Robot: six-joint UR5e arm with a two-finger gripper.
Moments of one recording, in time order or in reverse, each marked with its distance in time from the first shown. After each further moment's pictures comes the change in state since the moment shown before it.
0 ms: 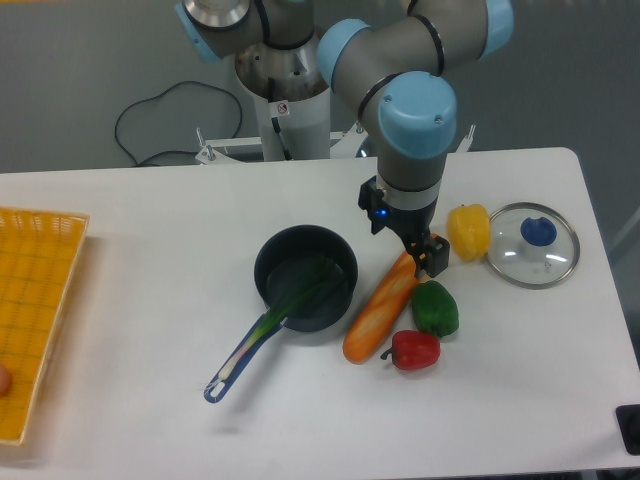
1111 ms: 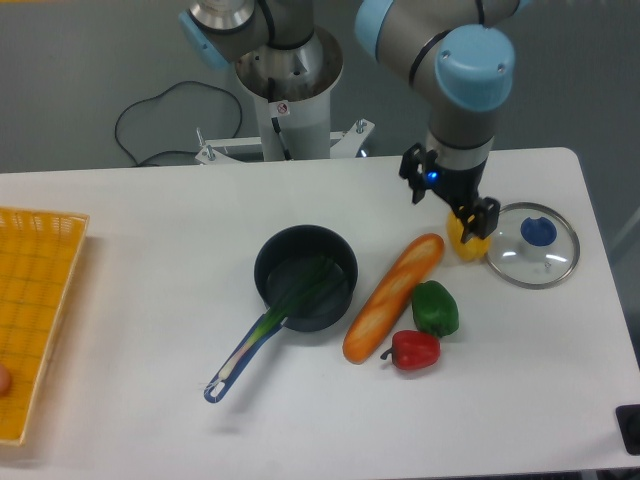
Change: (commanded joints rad) arm 0.175 0.115 -0.083 -0.037 0.055 0.054
